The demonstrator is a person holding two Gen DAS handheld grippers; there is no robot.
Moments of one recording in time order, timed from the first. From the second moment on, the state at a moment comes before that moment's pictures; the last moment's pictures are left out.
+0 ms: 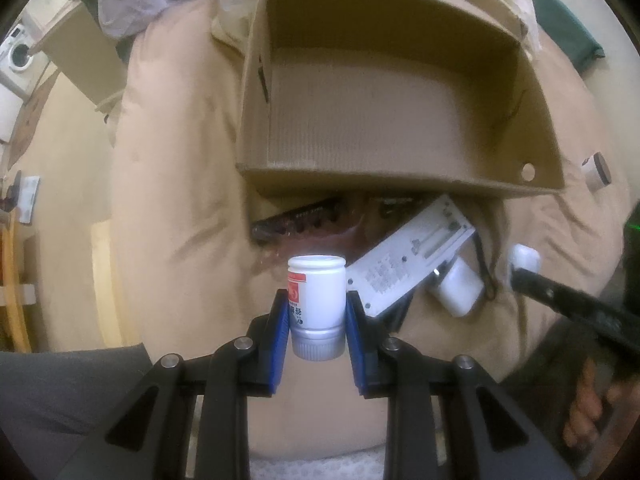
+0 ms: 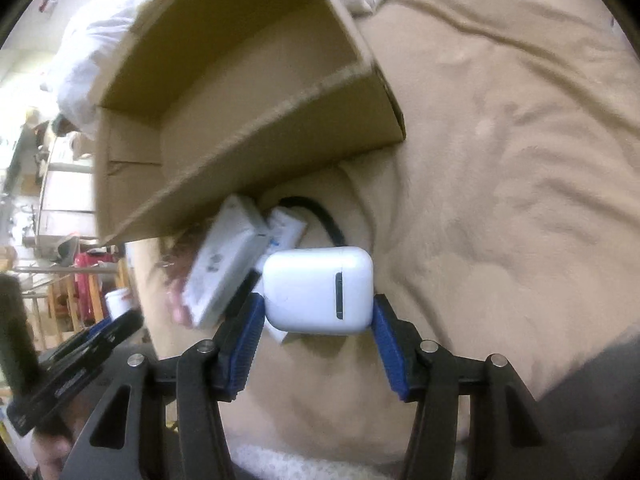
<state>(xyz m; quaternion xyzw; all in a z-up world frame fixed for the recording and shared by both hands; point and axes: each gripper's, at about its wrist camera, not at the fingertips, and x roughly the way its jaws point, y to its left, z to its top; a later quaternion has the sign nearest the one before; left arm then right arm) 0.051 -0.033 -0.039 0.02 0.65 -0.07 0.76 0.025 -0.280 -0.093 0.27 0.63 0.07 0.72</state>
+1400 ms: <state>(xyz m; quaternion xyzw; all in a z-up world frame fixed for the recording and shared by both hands) 0.143 -0.056 -0.015 0.01 0.62 -0.06 0.78 0.102 -0.289 0.009 0.23 0.54 0.12 0.80</state>
